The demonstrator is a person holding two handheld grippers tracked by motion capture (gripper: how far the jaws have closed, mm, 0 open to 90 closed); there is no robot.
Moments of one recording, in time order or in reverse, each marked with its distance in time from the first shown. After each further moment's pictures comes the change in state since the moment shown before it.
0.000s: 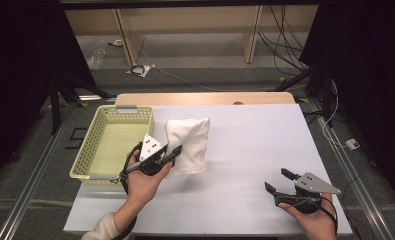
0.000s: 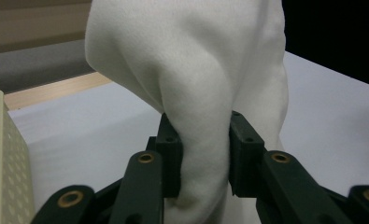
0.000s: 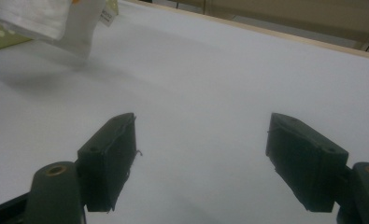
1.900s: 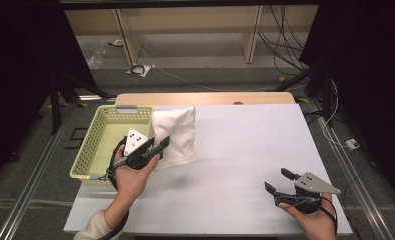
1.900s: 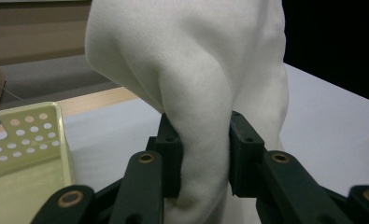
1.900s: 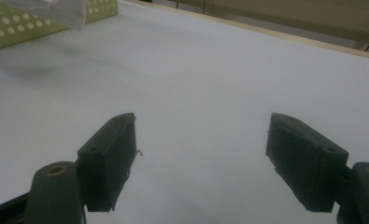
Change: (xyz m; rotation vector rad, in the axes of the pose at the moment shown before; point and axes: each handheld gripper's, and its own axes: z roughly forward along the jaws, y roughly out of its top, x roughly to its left) left arm 0.025 0.012 -0.017 -0.059 0.069 -0.034; right arm 0.000 0.000 0.000 0.001 -0.002 0.002
